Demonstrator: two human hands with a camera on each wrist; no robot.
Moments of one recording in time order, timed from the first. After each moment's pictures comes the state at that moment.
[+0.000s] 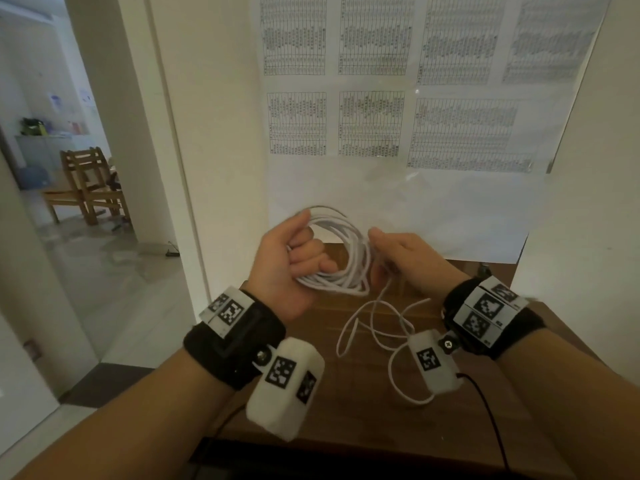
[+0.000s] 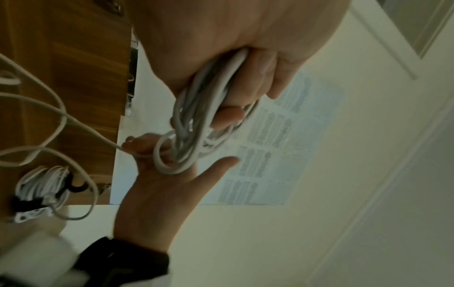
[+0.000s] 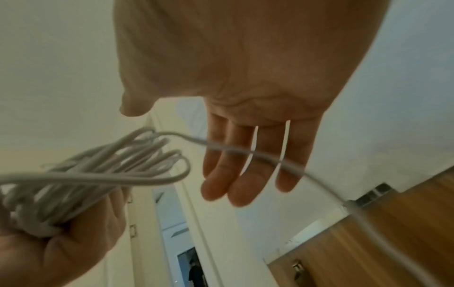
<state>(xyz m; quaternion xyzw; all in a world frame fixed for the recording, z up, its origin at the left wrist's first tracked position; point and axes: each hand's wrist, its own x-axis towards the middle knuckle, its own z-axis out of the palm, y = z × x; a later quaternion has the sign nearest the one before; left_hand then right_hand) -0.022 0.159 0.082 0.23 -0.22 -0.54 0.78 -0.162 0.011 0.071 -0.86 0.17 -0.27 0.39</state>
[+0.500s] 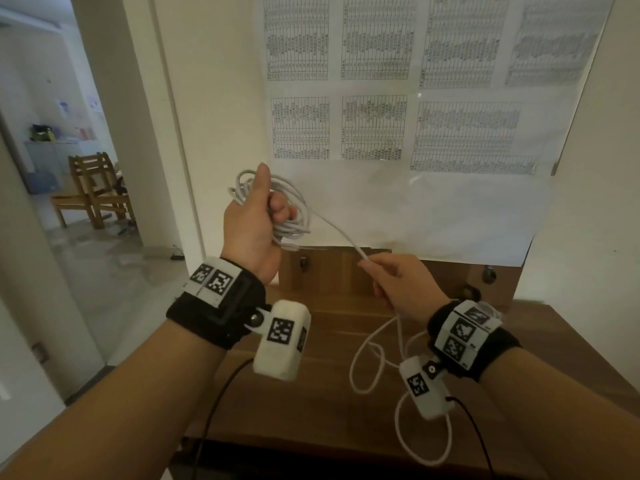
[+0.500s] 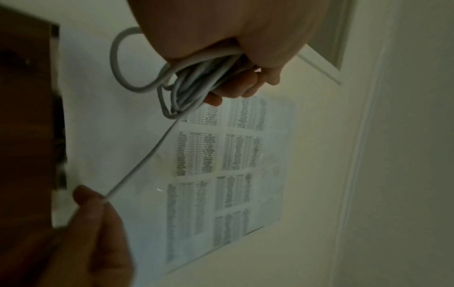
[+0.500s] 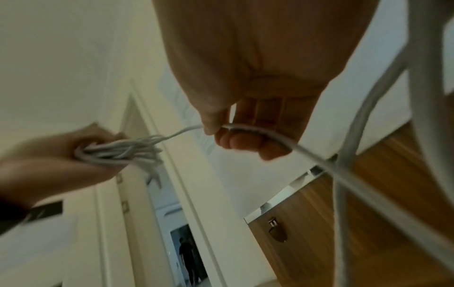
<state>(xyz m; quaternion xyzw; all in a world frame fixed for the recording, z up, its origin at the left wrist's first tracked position) 0.012 0.155 0.113 0.36 -0.27 -0.22 0.87 -0.143 0.002 0.029 -0.85 0.23 -0.32 0.35</state>
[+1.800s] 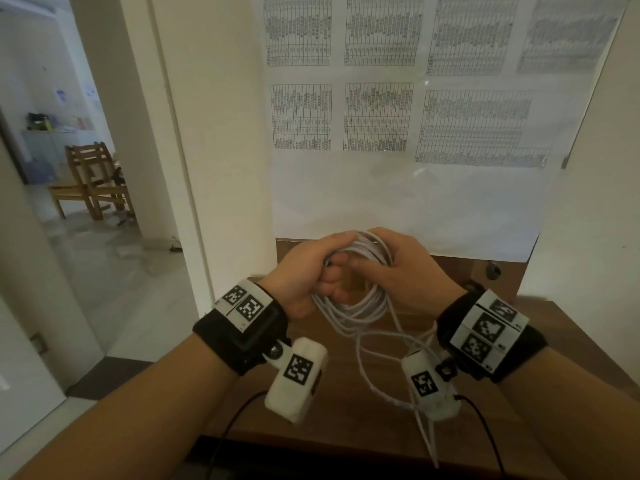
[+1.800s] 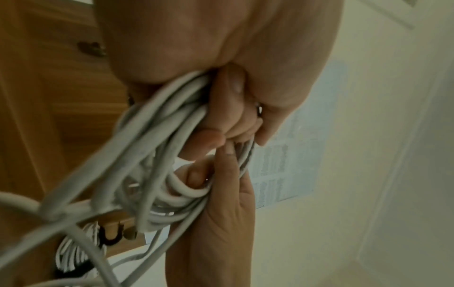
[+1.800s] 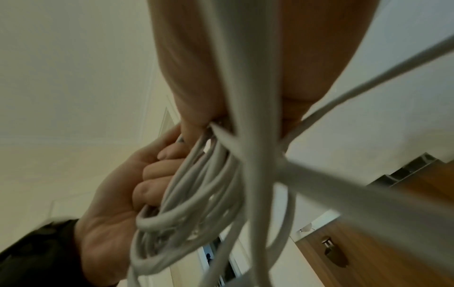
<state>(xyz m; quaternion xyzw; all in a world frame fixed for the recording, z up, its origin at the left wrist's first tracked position) -0.017 0.141 0.070 0.48 -0.36 -0.50 0.63 -0.145 0.023 0.057 -0.88 0.10 -0.34 0.32</state>
